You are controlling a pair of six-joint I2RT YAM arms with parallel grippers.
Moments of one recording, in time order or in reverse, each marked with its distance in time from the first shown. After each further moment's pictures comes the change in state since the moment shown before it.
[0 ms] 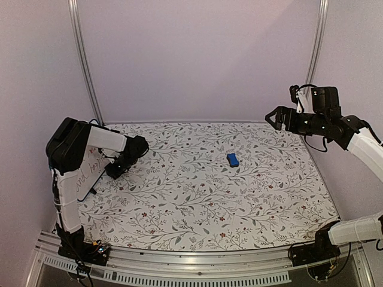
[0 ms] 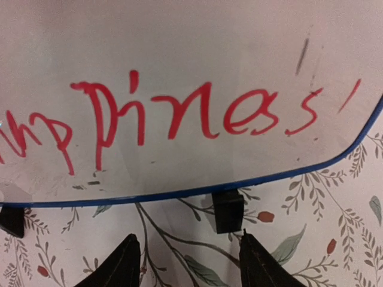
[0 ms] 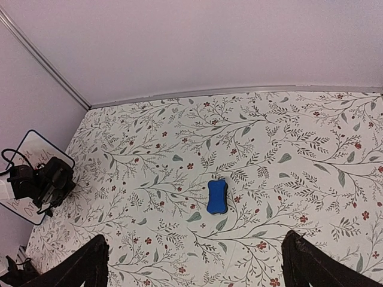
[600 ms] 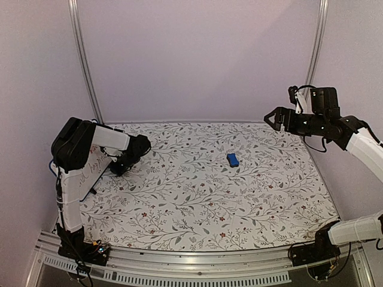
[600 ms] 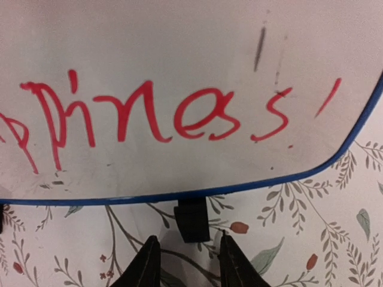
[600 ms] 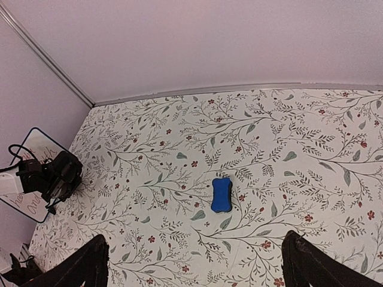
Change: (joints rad) left arm 0.003 0.074 0.076 0.004 -0.023 -0.027; right arm 0.000 0.005 -0.008 0.011 -0.022 0.006
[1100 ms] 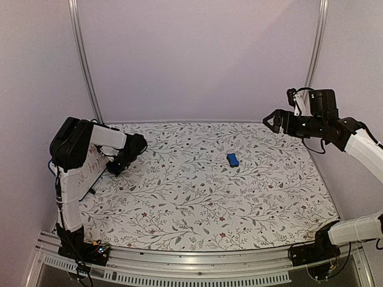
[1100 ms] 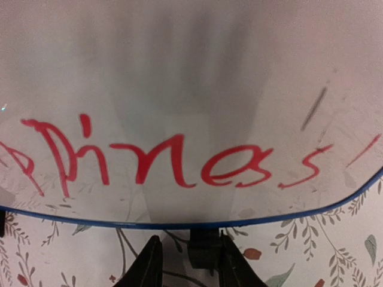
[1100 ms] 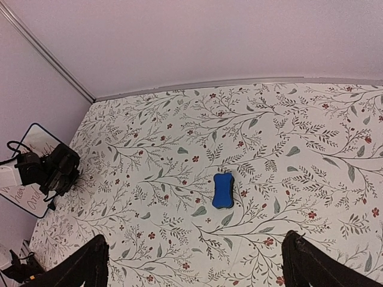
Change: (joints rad) left arm 0.039 0.000 0.004 -0.021 0.013 -0.019; right arm 0.000 0.004 -0.023 0.013 -0.012 0.001
